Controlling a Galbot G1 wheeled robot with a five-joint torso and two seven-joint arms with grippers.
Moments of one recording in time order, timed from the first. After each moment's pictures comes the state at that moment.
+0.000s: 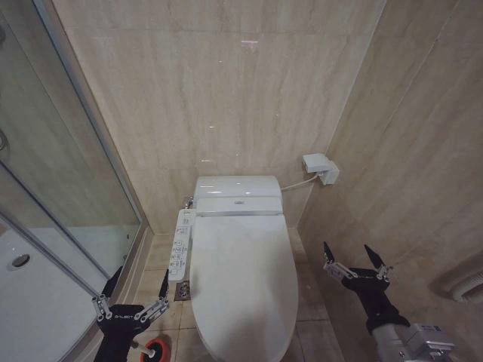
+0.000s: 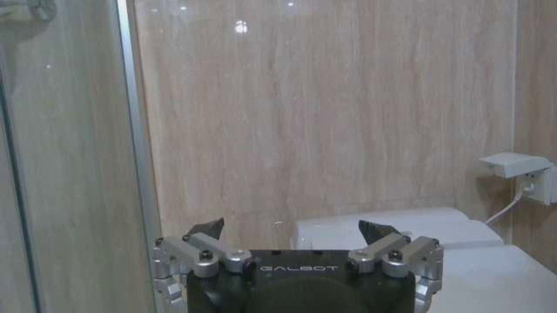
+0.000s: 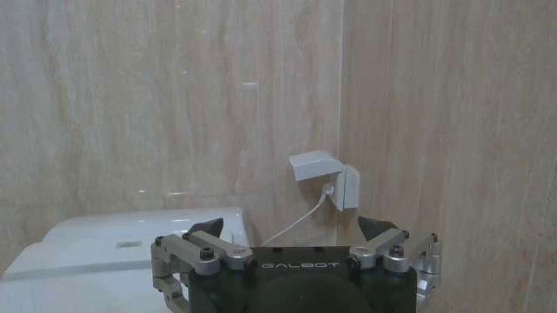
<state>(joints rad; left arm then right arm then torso) 2.08 -1.39 -0.58 -2.50 -0.05 -0.19 -0.08 -1.84 1.48 0.72 2.50 0.24 -0.16 0.08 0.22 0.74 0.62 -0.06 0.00</state>
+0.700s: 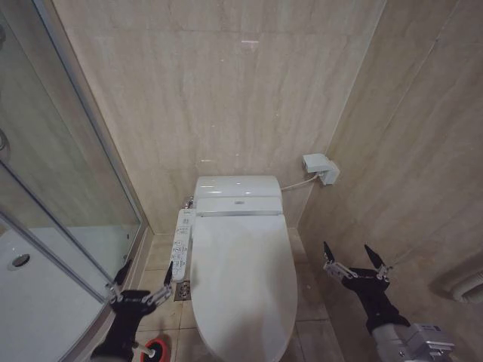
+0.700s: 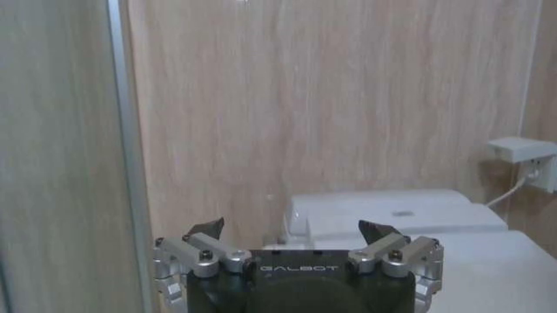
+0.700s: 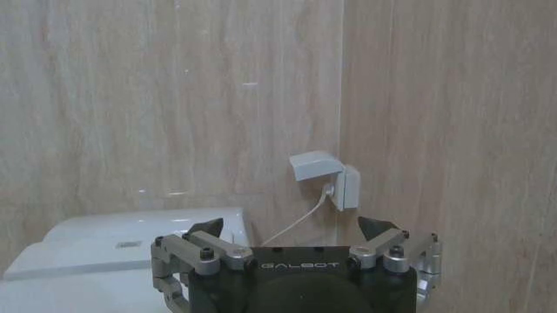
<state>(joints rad) 1.84 -1.39 -0.60 -2.41 -0.17 0.05 0.00 -1.84 1.48 0.72 2.50 0.24 -0.16 0.08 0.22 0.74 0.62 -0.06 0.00</state>
